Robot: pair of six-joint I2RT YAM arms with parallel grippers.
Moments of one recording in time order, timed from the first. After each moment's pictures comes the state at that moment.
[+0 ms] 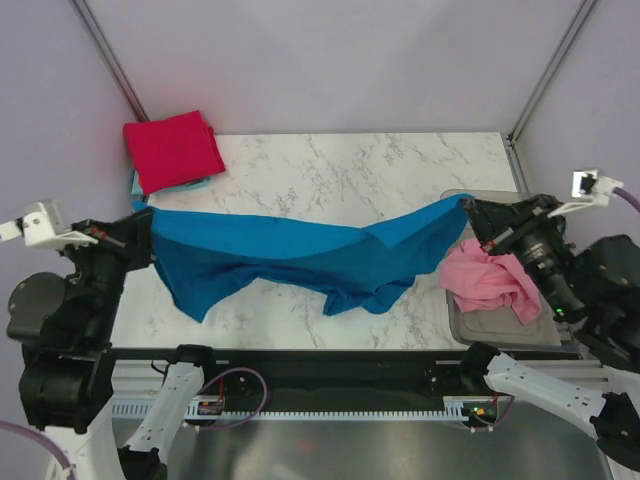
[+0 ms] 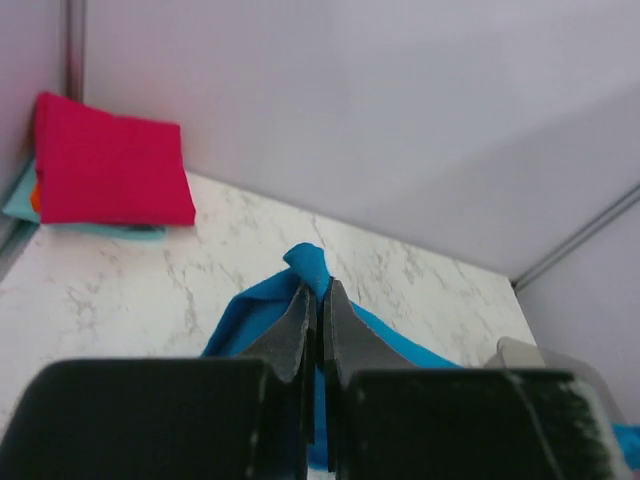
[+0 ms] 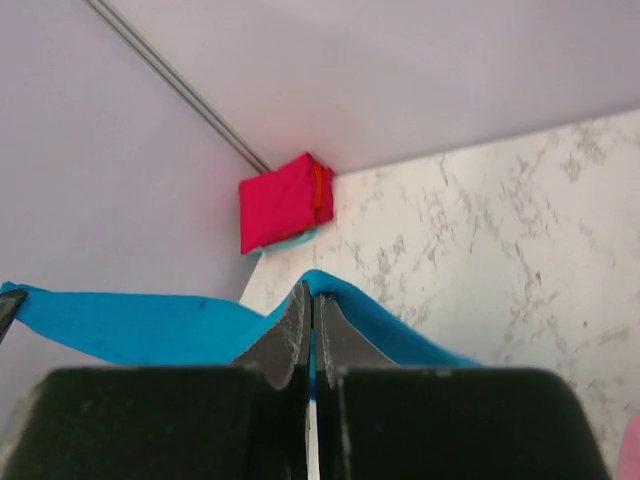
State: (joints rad) left arm -0.07 0.60 1.47 -0.82 -0.05 -0.44; right arm 0.84 0.72 1.44 -0.69 0.45 0.63
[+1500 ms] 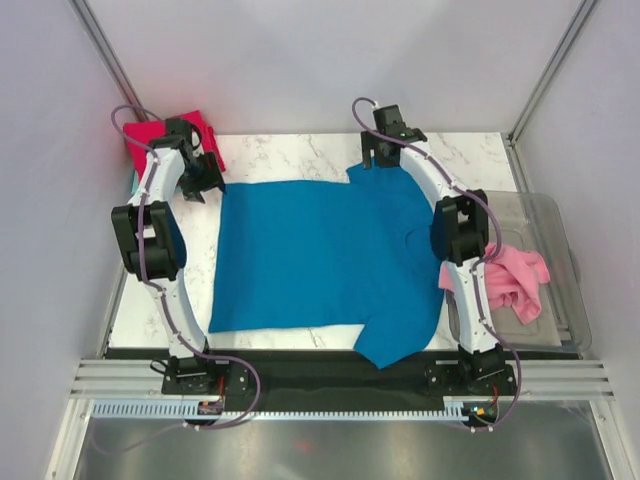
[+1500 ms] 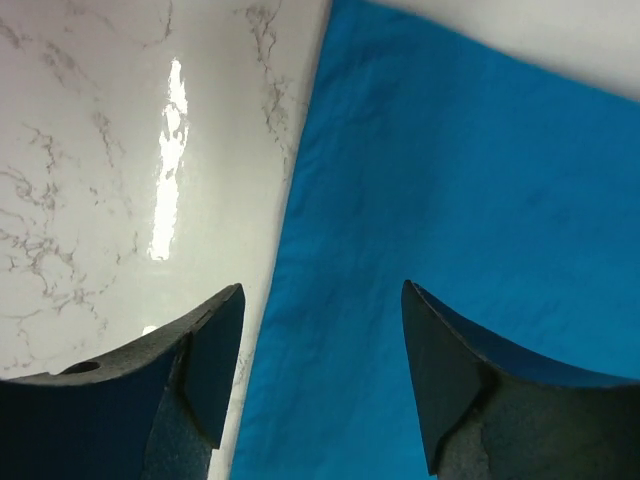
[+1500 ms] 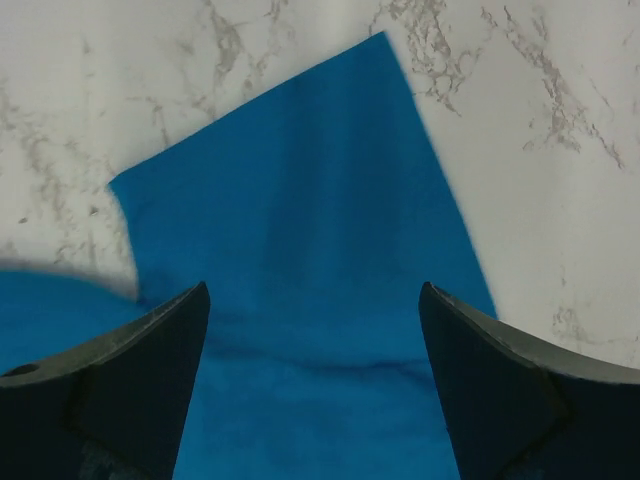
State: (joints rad) left arm 0.10 2.10 1.85 -0.90 0.10 -0.24; right arm 0.31 2.46 2.31 -0.69 0.25 0.15
